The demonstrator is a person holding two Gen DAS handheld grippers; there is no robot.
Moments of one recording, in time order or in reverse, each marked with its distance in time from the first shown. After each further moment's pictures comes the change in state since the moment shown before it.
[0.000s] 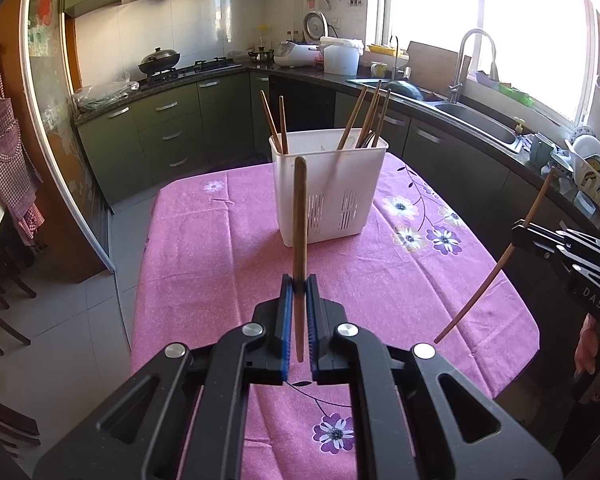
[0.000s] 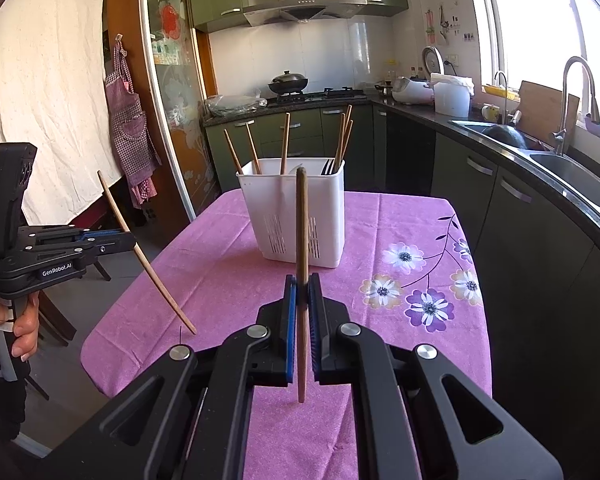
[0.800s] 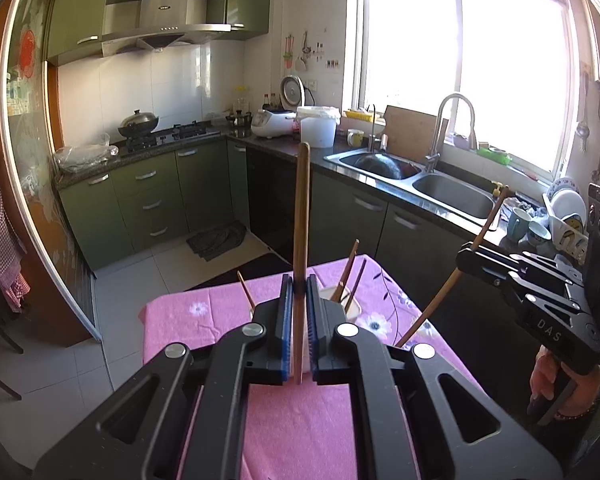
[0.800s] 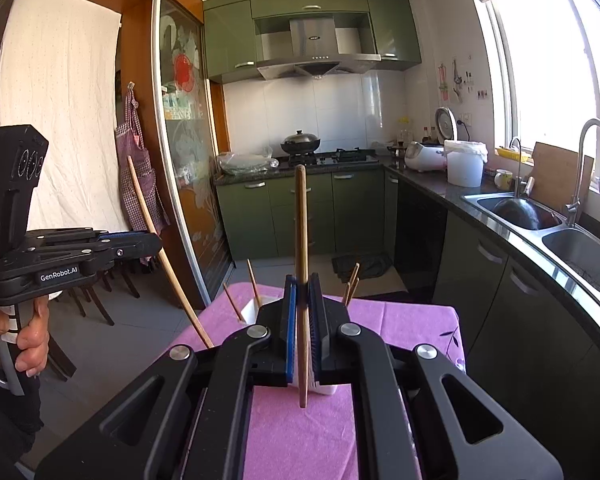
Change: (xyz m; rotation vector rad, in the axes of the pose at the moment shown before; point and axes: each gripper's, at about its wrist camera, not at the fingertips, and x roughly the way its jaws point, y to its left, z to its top) left arm -0.034 -0.005 0.165 0.029 -0.206 -0.078; right arm -0.002 -0.011 0.164 -0.026 -0.209 0.048
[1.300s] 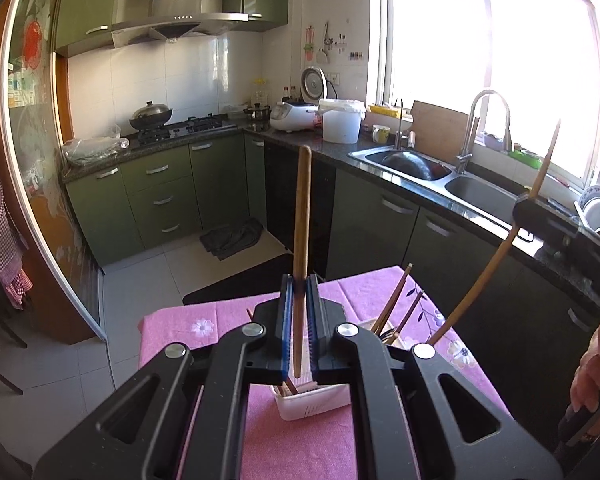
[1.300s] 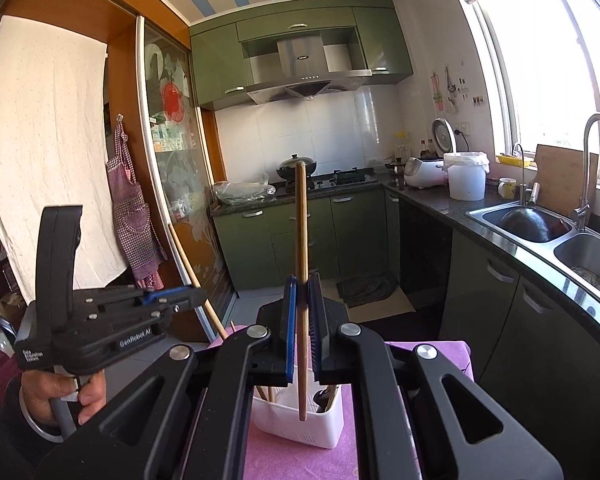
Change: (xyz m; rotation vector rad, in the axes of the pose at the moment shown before) left arm 0.098 0.016 0.006 -0.018 0.045 0.065; right arm 0.053 -0.028 0.039 0.055 -0.062 -0.002
